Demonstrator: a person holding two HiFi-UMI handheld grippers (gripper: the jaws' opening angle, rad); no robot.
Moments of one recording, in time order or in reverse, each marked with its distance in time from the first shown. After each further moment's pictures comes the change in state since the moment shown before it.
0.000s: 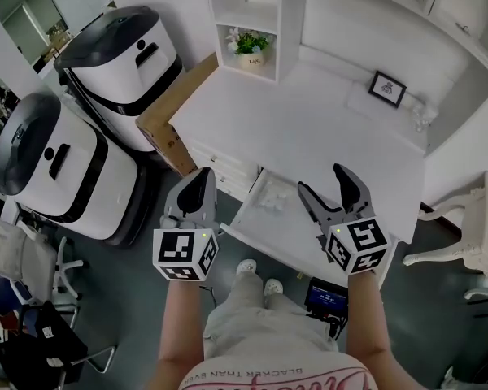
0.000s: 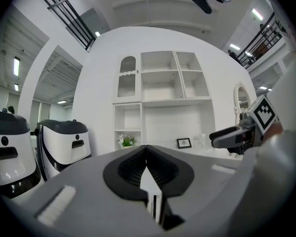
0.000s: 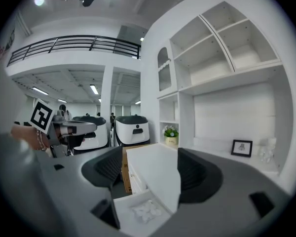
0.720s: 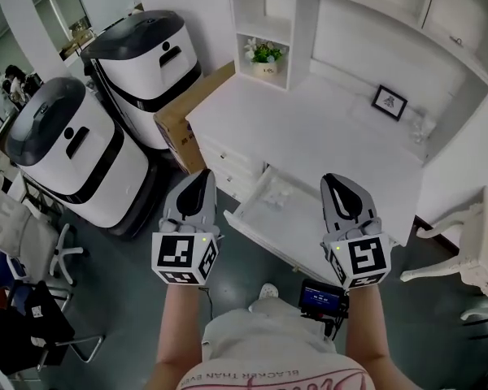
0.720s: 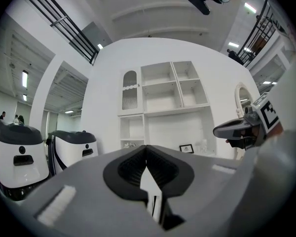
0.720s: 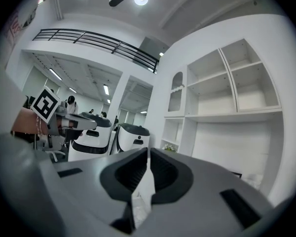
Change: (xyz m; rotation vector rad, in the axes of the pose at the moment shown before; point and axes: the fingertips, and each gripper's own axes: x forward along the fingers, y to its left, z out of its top) left arm -0.079 -0.025 0.031 0.036 -0.091 0.087; right arm -0.076 0.038 0.043 -0.243 -0.155 -0.013
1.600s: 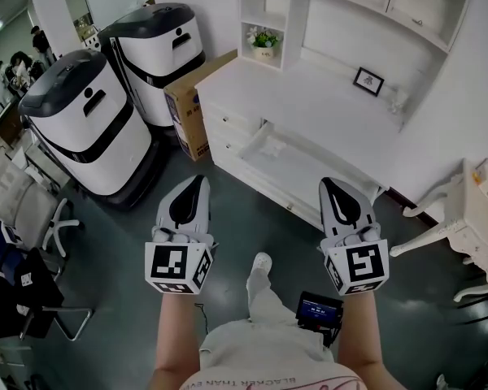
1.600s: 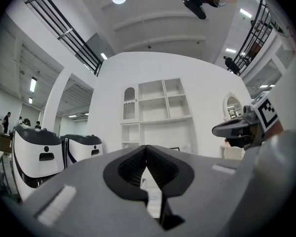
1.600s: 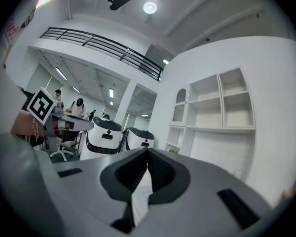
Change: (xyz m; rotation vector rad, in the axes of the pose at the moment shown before) left arm -0.255 -0.072 0.017 -0.007 -0.069 0.015; right arm -0.220 0.132 0.040 -0.050 -0.036 -0.024
